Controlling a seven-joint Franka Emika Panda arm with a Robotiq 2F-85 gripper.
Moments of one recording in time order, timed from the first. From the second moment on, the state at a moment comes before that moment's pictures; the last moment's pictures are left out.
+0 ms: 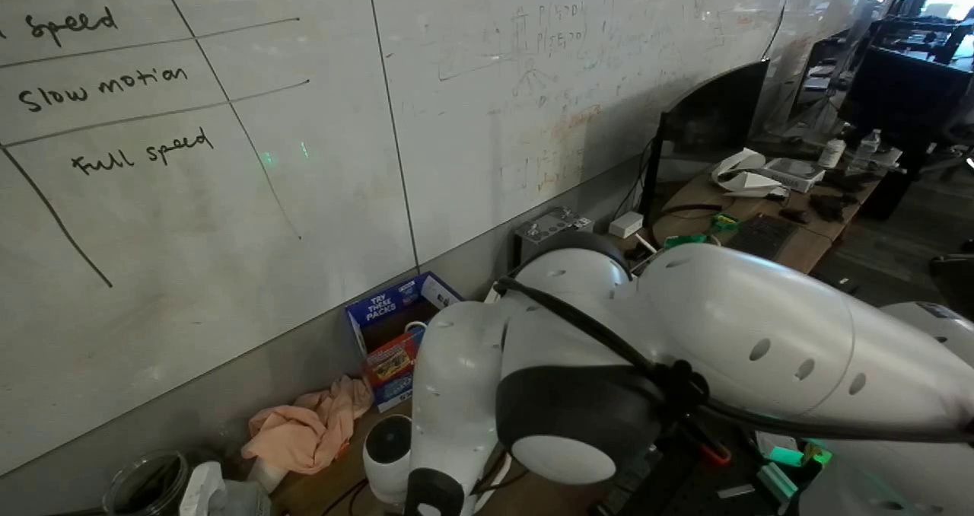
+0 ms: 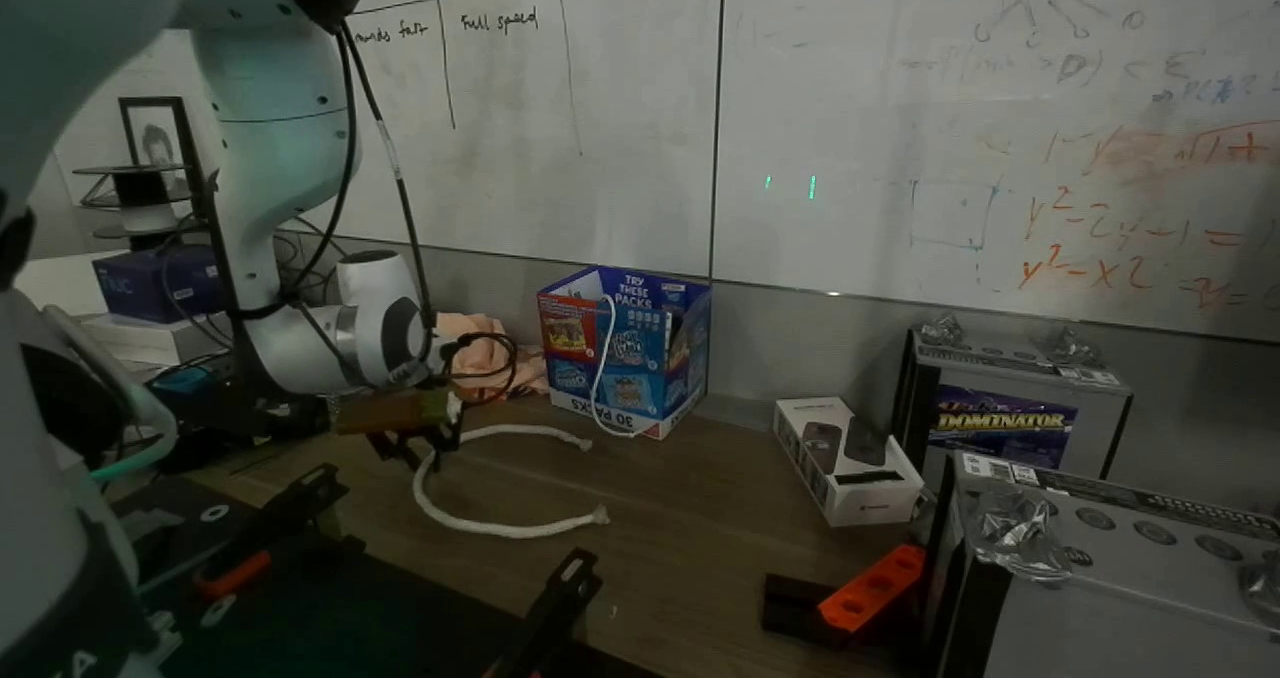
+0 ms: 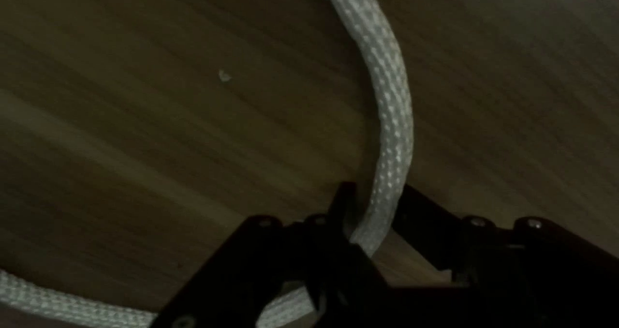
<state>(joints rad) 0.71 1.14 -0.07 -1.81 0.03 3.09 0.03</state>
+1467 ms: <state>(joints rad) 0.48 0.74 -0.24 -1.70 -0.03 2.89 0.20</state>
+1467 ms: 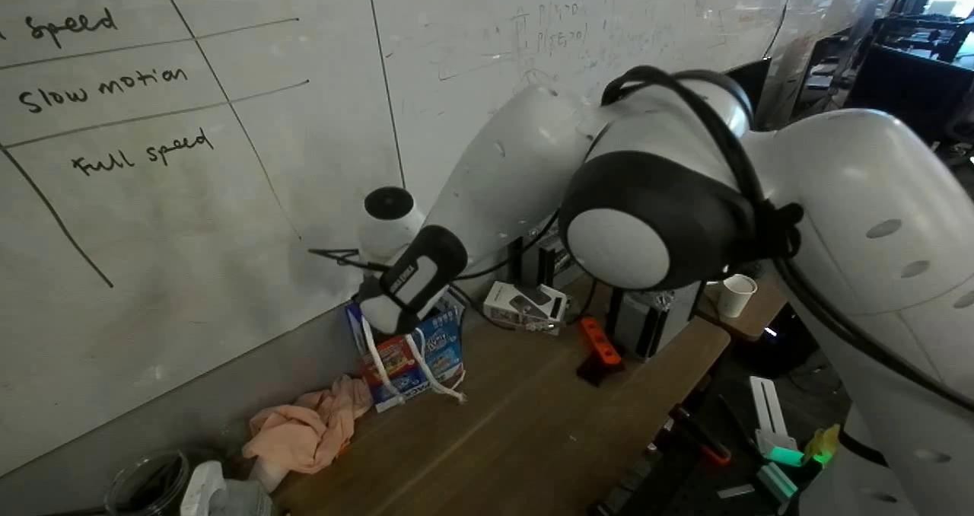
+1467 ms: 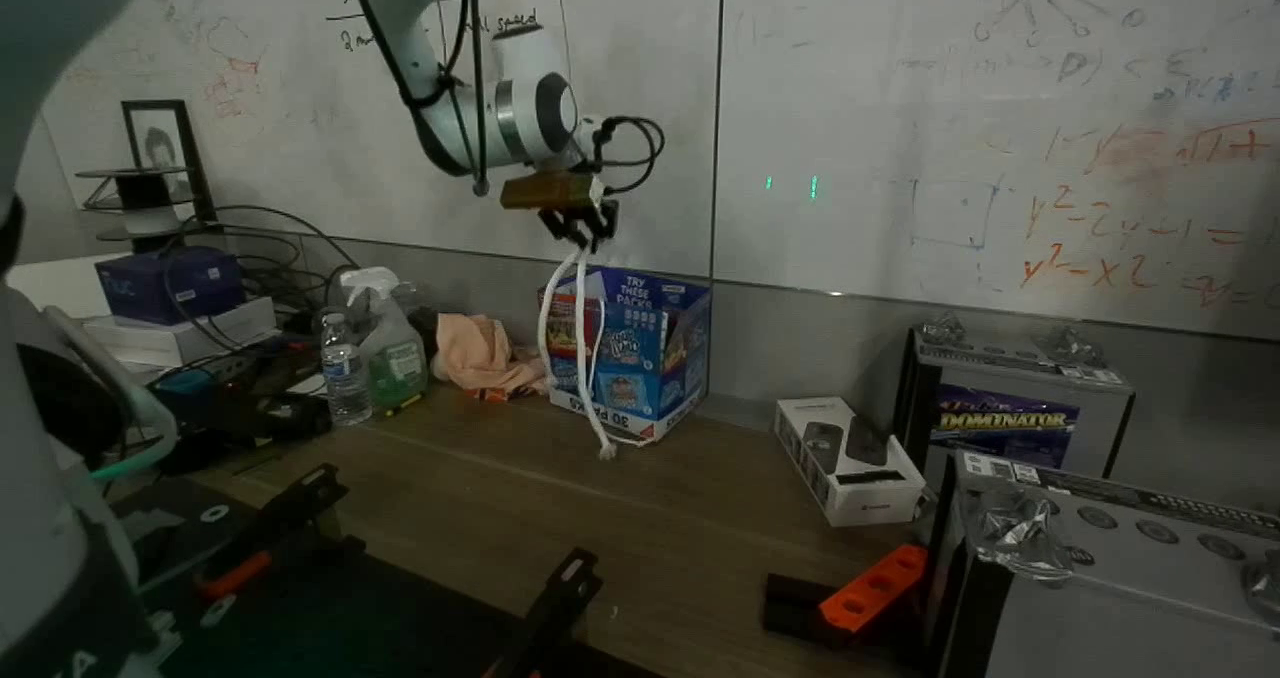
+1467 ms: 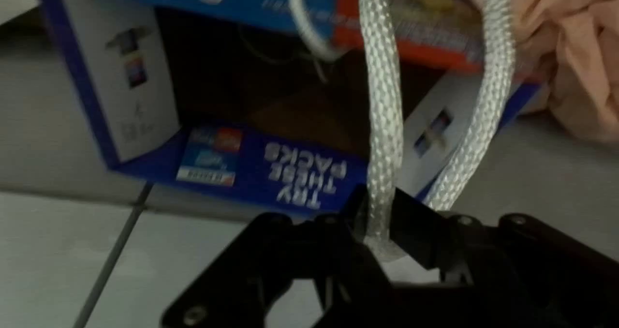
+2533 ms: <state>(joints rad) 0.61 0.41 -0.49 -1.71 -0.23 2.86 0.43</state>
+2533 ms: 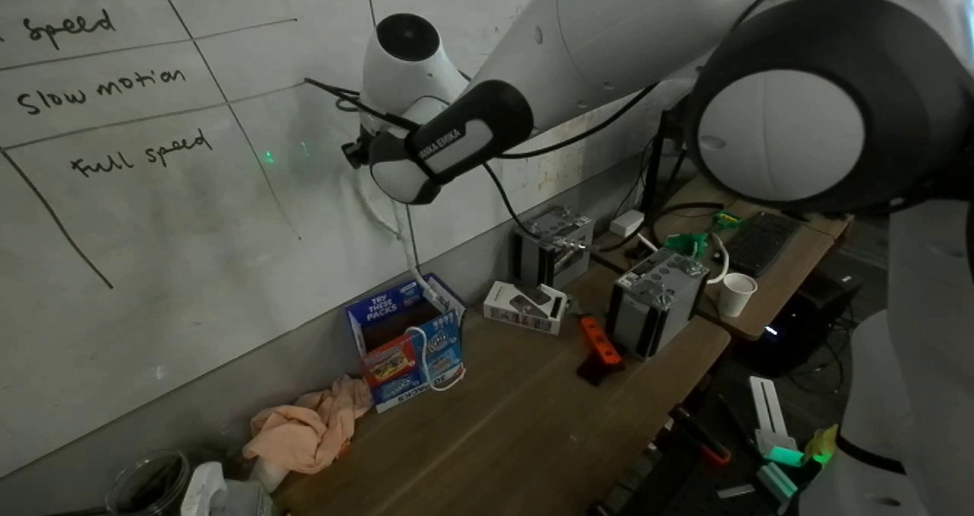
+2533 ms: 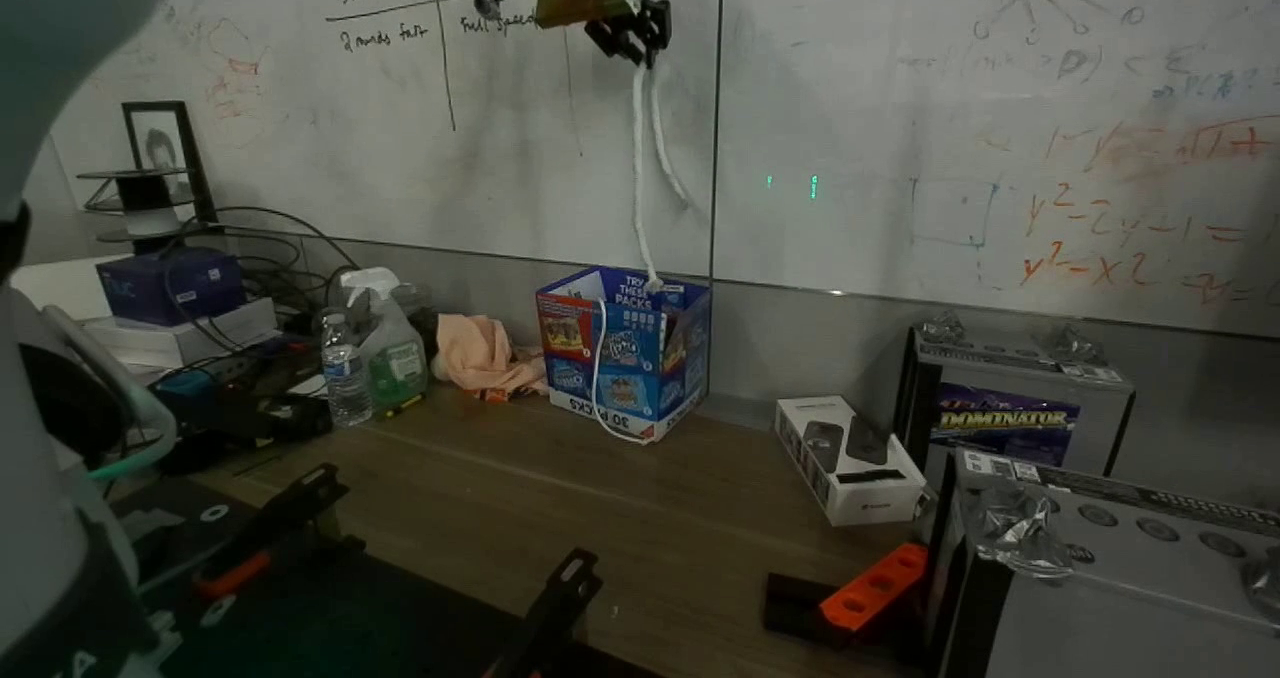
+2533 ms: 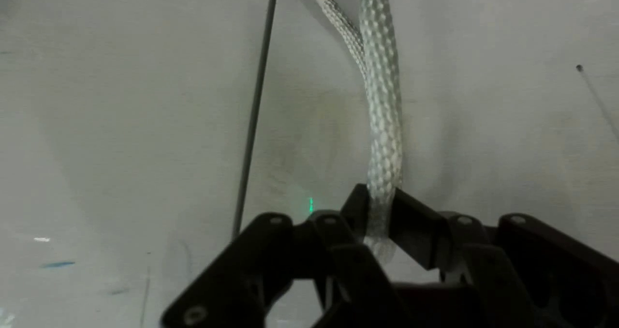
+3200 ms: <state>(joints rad) 0.26 0.39 0.03 -1.77 -0.06 2.86 0.07</state>
